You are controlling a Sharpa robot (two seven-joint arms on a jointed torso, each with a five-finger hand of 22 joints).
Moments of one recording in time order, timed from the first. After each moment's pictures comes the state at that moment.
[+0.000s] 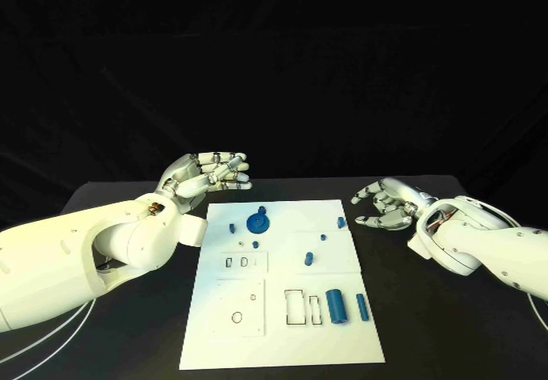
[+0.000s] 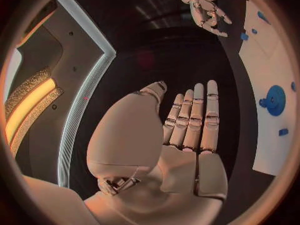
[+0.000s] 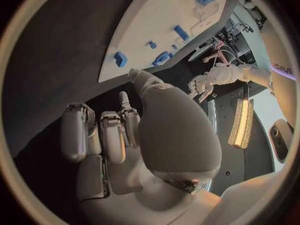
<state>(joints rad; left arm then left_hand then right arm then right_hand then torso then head) 1.24 -0.98 0.00 1.69 -0.04 -0.33 0.43 1.47 -0.12 0.28 0.28 0.25 0.83 0.21 0.17 0.16 1.00 0.18 0.07 0.07 0.92 0.13 0.36 0.40 0.17 0.94 0.24 0.30 0.12 1.25 -0.90 -0.10 1.41 -1.16 -0.38 0.05 1.46 -0.26 0.35 0.16 0.27 0.89 0.17 0.13 0.35 1.44 0.09 1.43 1.31 1.46 0.01 1.57 1.31 0.05 1.44 0.12 1.36 1.31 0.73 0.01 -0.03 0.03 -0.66</state>
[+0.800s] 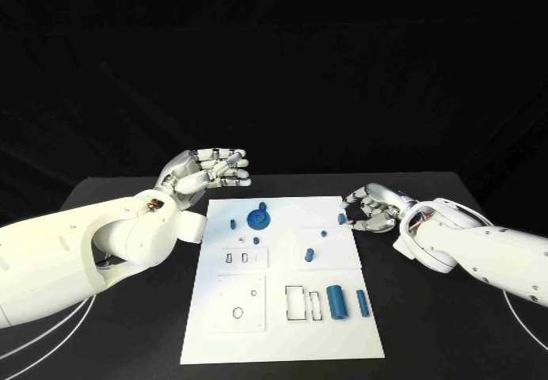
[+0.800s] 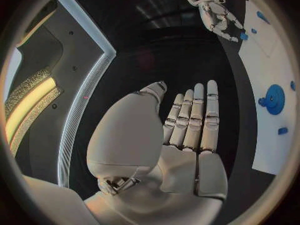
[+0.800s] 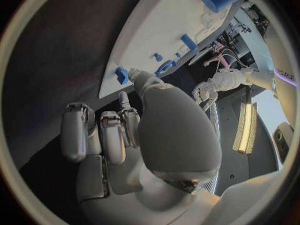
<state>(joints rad) 1.23 -0.98 0.00 1.69 -0.04 -0.33 0.43 1.47 -0.12 0.29 0.28 0.25 0.83 0.21 0.17 0.16 1.00 0.18 0.07 0.07 0.92 0.14 0.36 0.41 0.17 0.94 0.24 0.30 0.12 1.21 -0.81 -0.10 1.31 -1.16 -0.36 0.05 1.46 -0.26 0.35 0.16 0.27 0.89 0.17 0.13 0.35 1.44 0.09 1.43 1.31 1.47 0.01 1.57 1.31 0.05 1.44 0.12 1.36 1.31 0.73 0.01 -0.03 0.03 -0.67</state>
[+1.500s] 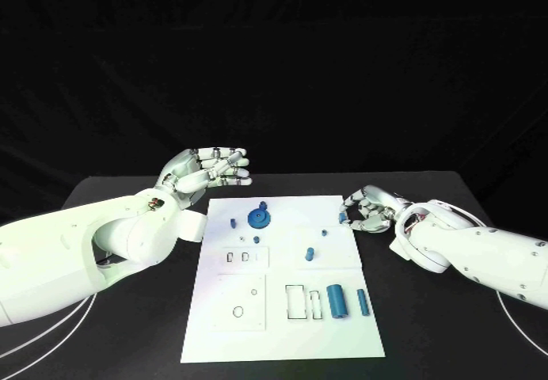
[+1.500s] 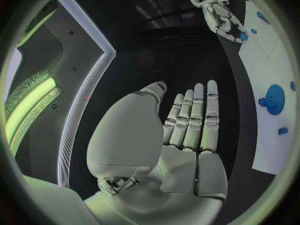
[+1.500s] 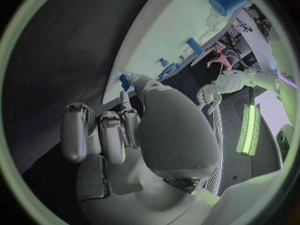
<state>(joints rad) 1.23 -0.98 0.00 1.69 -0.04 -0.33 0.43 1.47 -0.12 0.29 0.28 0.25 0.83 0.21 0.17 0.16 1.00 0.18 0.07 0.07 0.92 0.14 0.36 0.41 0.17 0.94 0.24 0.30 0.12 1.20 -0.77 -0.10 1.26 -1.16 -0.36 0.04 1.44 -0.22 0.39 0.18 0.28 0.94 0.17 0.14 0.36 1.45 0.08 1.44 1.31 1.47 0.01 1.57 1.31 0.05 1.44 0.12 1.37 1.31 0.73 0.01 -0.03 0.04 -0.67</state>
